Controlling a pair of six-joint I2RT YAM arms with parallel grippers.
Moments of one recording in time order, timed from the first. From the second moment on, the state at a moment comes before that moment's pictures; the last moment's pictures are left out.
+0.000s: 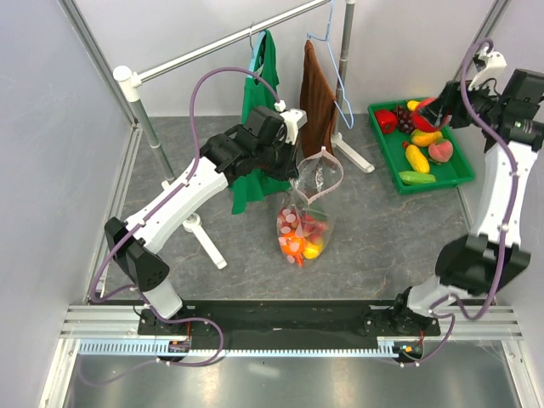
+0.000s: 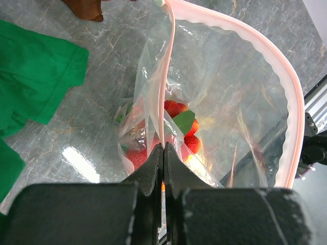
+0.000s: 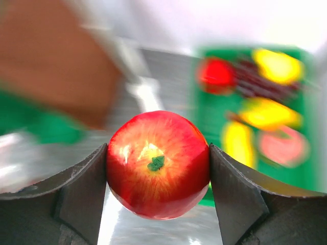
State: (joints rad) left arm -0.75 1.68 1.81 -0.83 0.13 -0.26; right arm -0.41 1.63 1.86 -0.71 -0.70 -0.15
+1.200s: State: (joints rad) left arm -0.78 1.63 1.79 -0.83 0.25 -0.27; right arm 0.36 1.19 1.38 -0.56 -0.68 0.02
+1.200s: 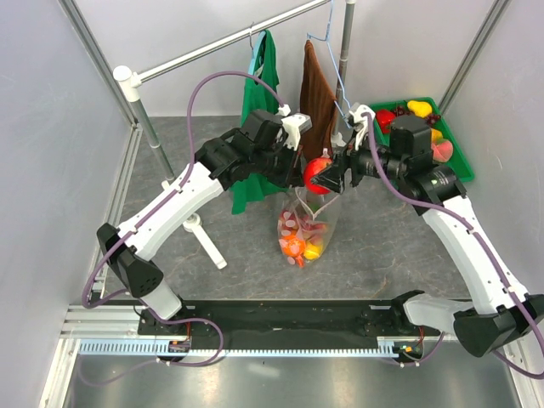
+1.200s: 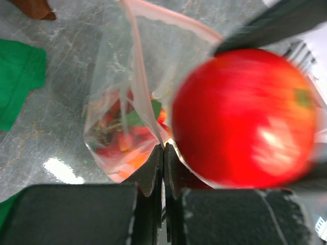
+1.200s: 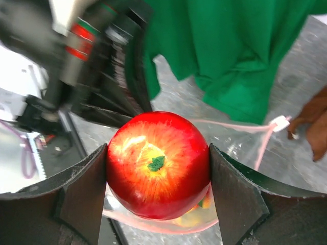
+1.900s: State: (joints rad) left arm -0.78 1.61 1.79 -0.83 0.29 -0.26; right arm -0.25 1.09 1.36 -0.86 -0.77 -0.17
